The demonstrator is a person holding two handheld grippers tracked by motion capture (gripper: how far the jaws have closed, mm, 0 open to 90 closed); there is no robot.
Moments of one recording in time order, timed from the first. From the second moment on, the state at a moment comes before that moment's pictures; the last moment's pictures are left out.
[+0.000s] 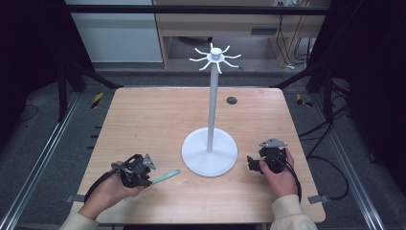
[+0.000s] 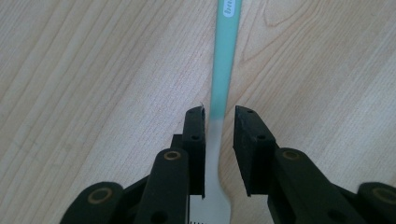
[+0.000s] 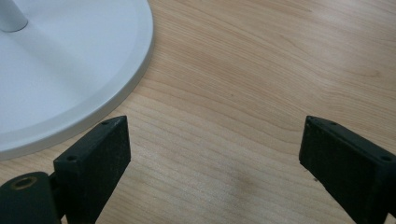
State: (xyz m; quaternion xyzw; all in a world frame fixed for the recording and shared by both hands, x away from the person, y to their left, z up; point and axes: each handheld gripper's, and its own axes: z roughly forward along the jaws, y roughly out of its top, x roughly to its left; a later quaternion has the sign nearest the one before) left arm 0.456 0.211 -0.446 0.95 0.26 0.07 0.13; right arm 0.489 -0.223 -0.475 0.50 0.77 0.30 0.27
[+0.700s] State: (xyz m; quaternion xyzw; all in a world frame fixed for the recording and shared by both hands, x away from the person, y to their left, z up) left arm 0.465 0.207 -0.460 0.96 0.27 0.04 0.11; right arm 0.489 -0.223 -0.475 0.50 0.77 0.30 0.27
